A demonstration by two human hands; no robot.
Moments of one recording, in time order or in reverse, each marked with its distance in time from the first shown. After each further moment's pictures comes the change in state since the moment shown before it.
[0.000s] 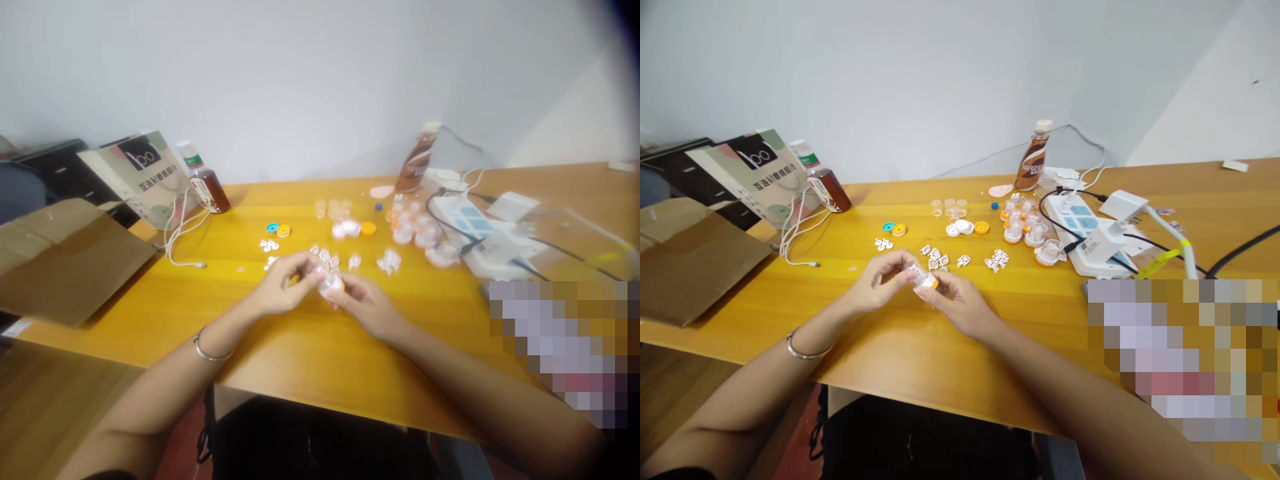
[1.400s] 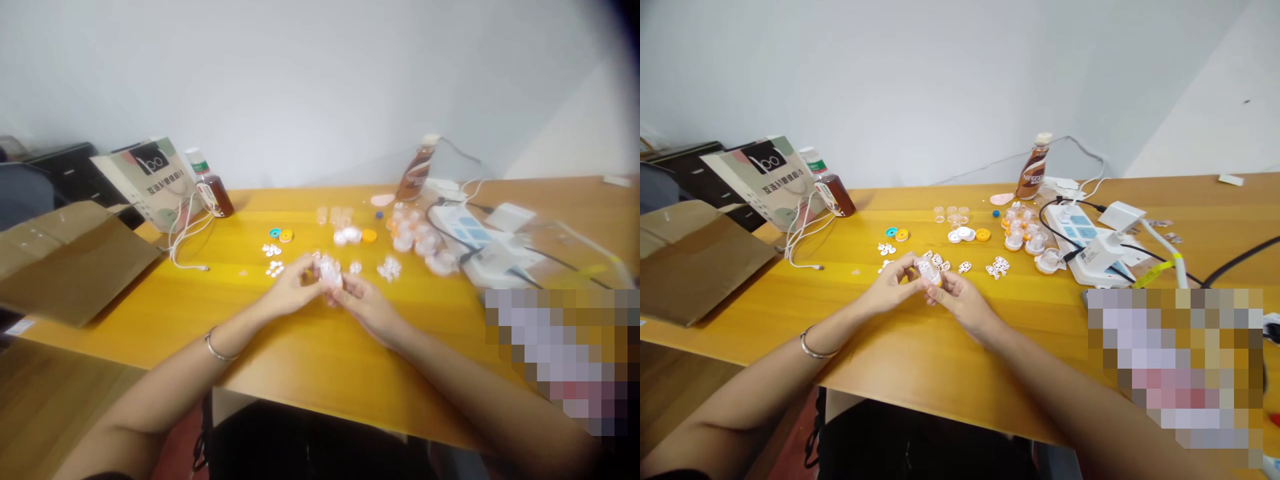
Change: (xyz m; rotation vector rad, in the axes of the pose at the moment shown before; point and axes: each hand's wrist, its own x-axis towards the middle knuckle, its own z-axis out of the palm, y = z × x) left_hand 0.008 -0.016 0.011 0.117 0.073 -0.034; right_hand 0.006 0.002 0.003 0.383 0.065 0.081
